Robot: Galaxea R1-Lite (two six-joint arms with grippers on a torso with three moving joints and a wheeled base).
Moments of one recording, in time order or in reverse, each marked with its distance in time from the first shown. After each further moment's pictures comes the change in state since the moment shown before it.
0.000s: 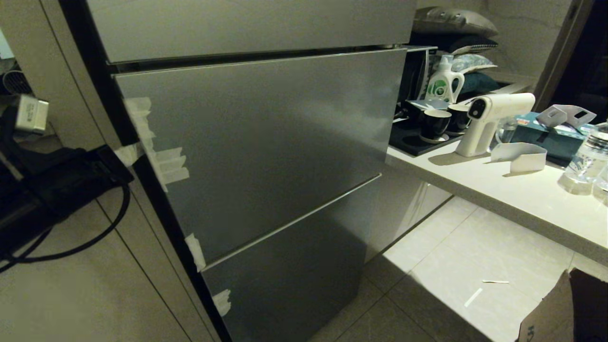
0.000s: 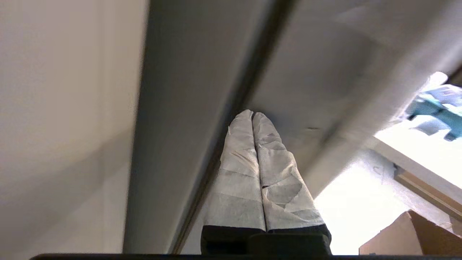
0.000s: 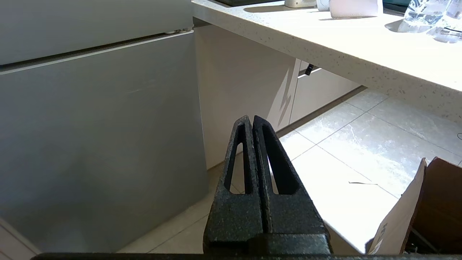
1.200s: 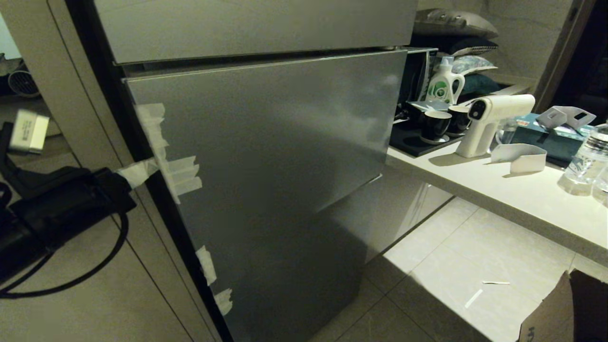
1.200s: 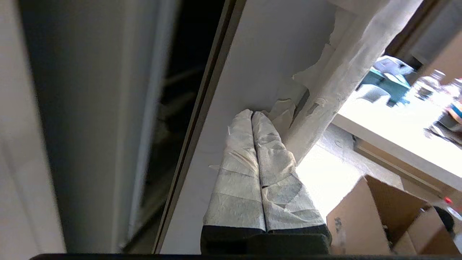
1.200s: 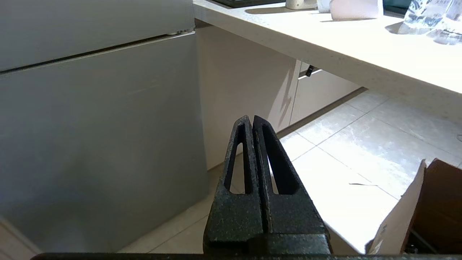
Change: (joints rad) left arm -0.109 -0.082 0.117 -0.022 -0.085 0.003; right arm 0.000 0.000 0.000 0.000 0.000 -0.002
